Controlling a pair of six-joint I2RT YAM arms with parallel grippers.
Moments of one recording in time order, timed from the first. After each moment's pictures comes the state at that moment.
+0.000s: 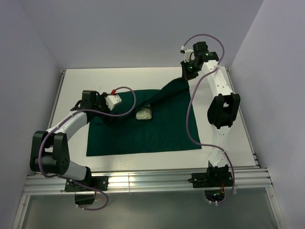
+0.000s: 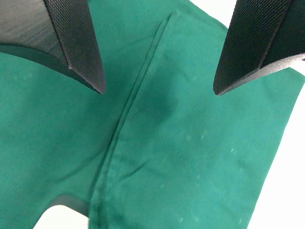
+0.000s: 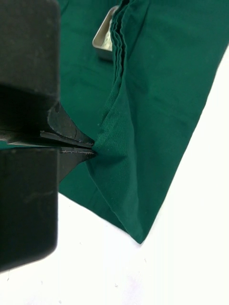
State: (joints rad) left arm -0.12 1.47 0.87 -0.24 0.50 0.76; right arm 0.11 2.21 2.24 -1.06 -0.35 -0.17
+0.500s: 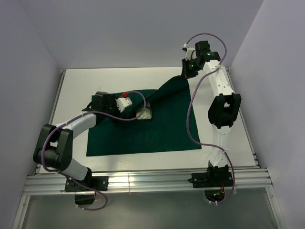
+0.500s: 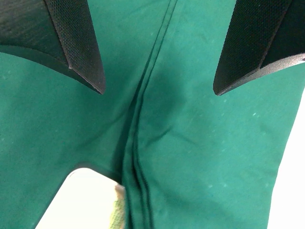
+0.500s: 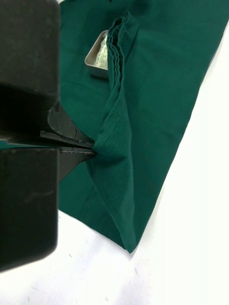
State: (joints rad) left arm -0.29 1.52 0.84 -0.09 0.38 0.68; right arm 0.09 2.21 2.24 -1.01 -0.42 -0.10
